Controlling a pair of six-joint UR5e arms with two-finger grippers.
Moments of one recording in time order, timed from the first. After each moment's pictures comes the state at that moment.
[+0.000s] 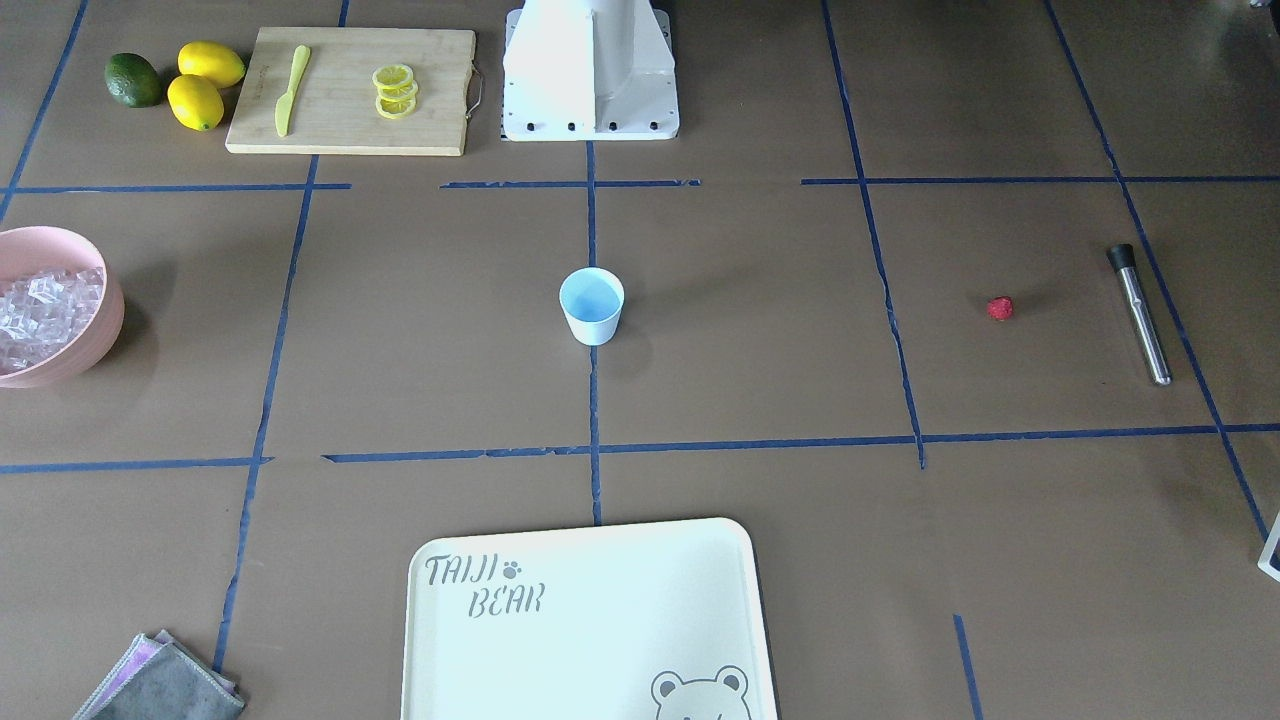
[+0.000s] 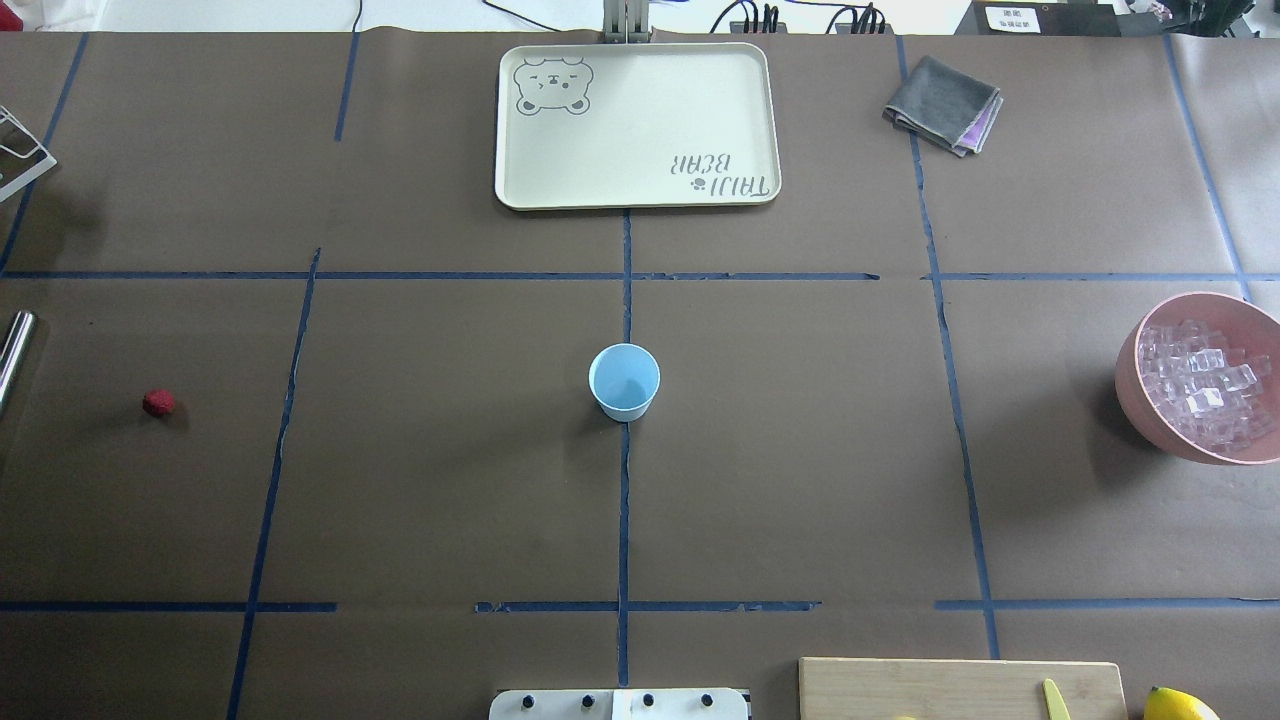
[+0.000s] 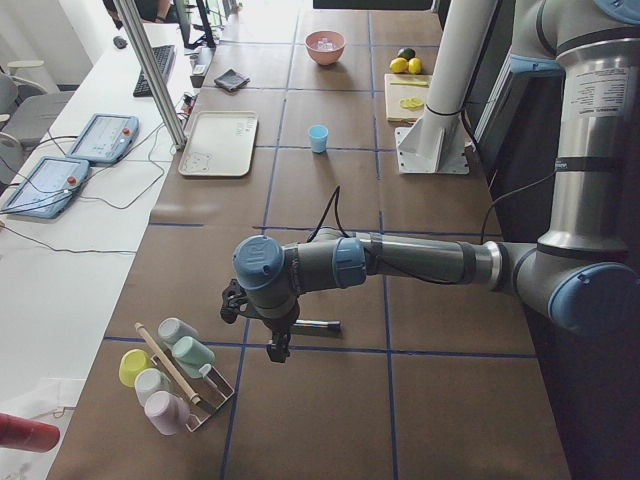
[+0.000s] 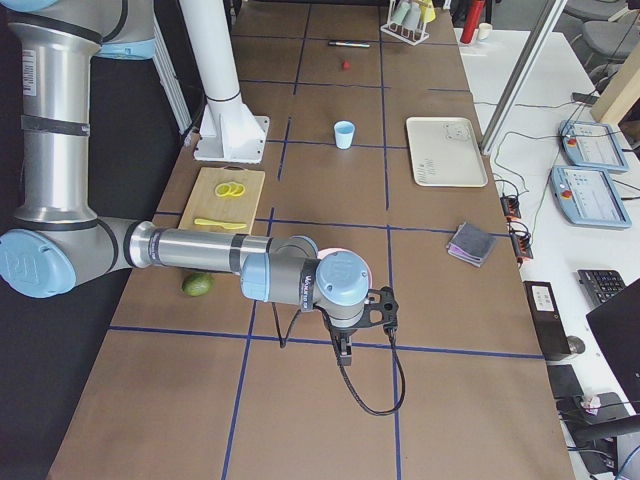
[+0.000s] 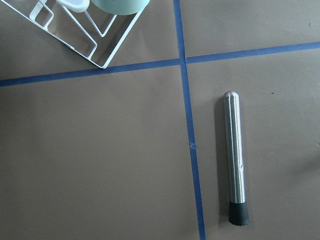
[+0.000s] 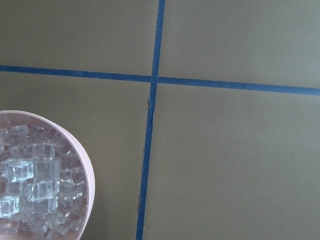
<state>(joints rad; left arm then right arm) -1.63 -1.56 -1.67 -1.34 -2.37 0.27 1.68 -1.66 1.66 -1.59 2.40 -0.18</state>
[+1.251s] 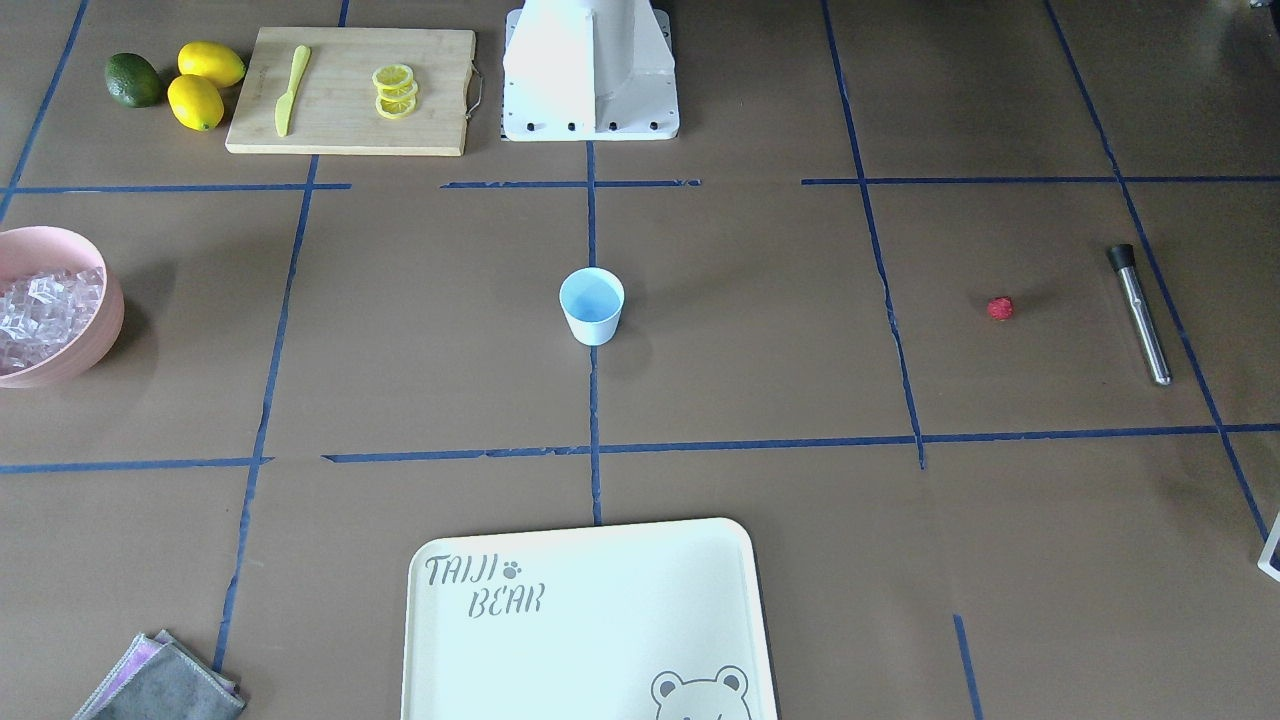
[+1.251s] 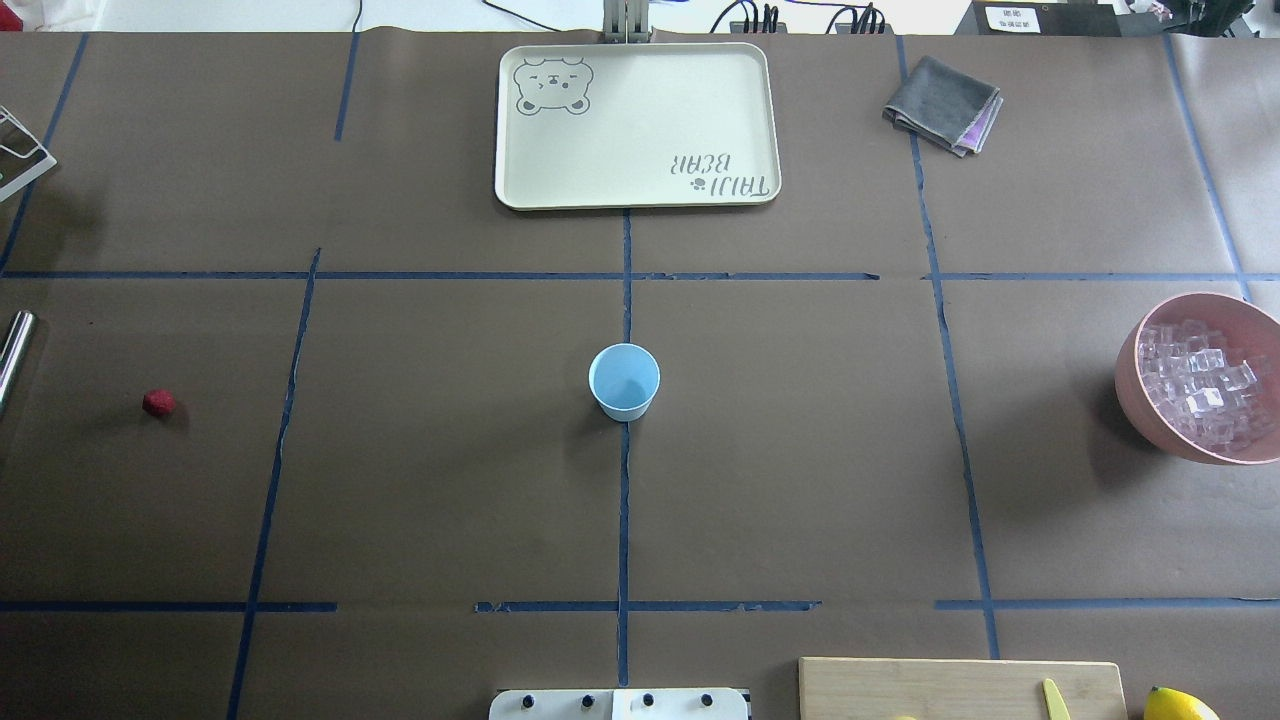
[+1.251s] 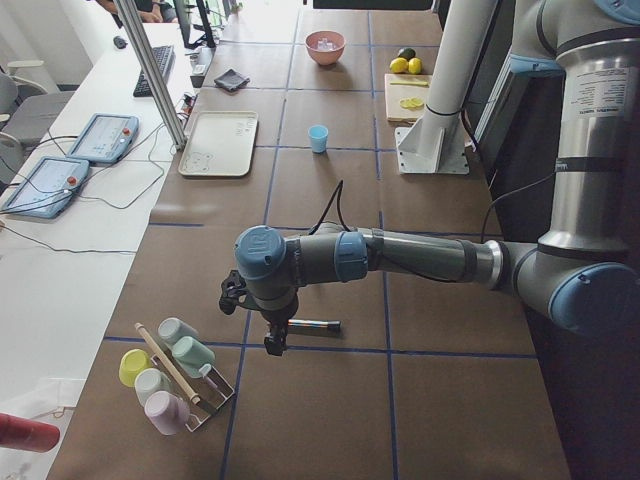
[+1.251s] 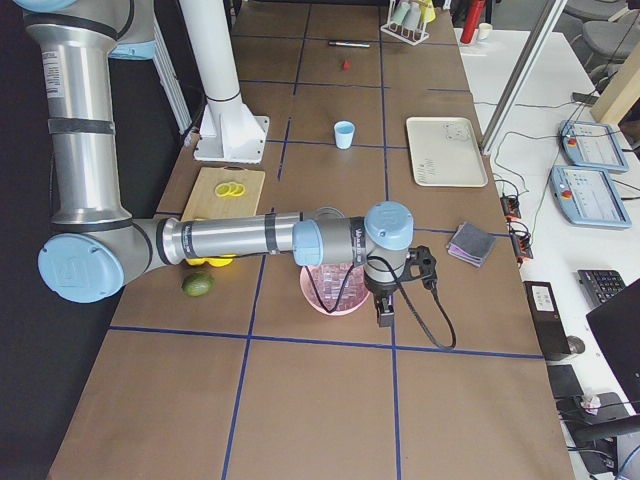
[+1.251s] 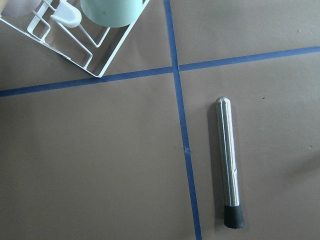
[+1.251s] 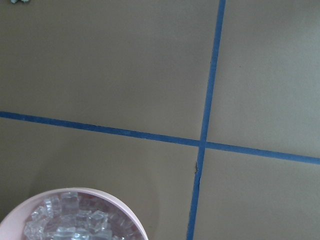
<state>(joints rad) -1.63 -1.56 -1.70 -1.35 -2.37 0.27 1.50 -1.51 1.68 -1.57 2.33 0.05</state>
